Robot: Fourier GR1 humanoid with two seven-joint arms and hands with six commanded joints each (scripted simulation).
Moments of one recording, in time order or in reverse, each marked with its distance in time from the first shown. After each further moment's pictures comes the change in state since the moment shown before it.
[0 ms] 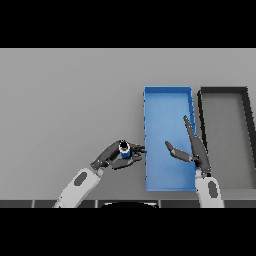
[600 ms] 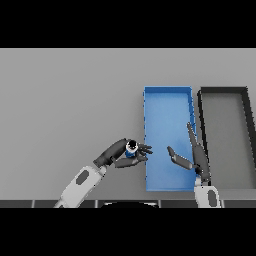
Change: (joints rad) left arm -0.038 -0.034 0.012 -0.074 -0.028 -0.062 0.120; right arm 0.107 0.027 0.012 -0.065 0.039 -0.050 -0.040
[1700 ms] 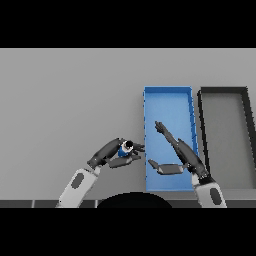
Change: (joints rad) left arm 0.022 -0.040 0.055 -0.020 -0.088 -0.080 0.017; right arm -0.058 -0.146 0.135 -0.400 -0.170 0.236 0.271
